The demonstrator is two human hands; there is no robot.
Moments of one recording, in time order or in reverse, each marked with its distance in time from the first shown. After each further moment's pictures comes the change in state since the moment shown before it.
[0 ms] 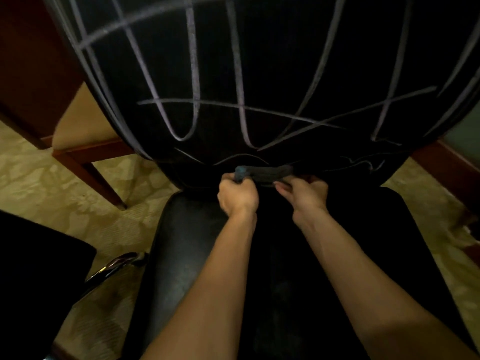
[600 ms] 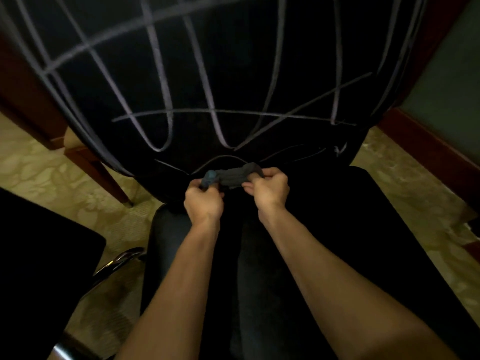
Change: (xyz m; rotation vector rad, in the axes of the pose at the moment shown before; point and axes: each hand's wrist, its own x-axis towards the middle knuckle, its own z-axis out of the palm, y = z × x) left_hand 0.016 -0.017 -0.068 -0.110 0.055 0.075; right_hand -0.026 0.042 0.035 -0.321 -0.099 -0.133
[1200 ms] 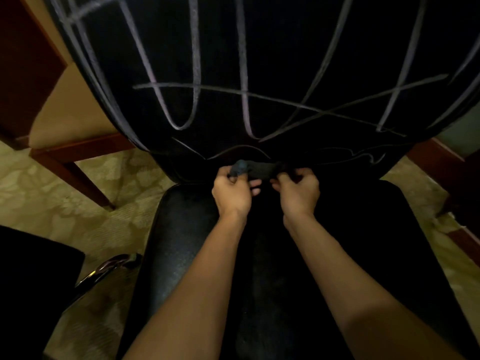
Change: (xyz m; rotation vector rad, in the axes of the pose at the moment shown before) left_hand -0.013 -0.002 0.067 -0.175 -0.313 0.027; right_hand 0.028 0.005 -0.044 -0.041 0.261 -0.137
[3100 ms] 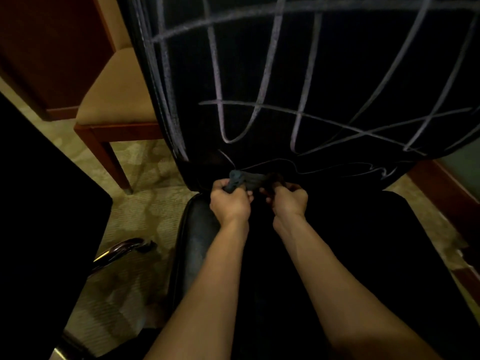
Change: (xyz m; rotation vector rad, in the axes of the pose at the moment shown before) left_hand 0.005 0.011 -0.077 -0.246 0.292 -0.169; right_hand -0.068 -0.008 0.067 0.154 -0.109 0.275
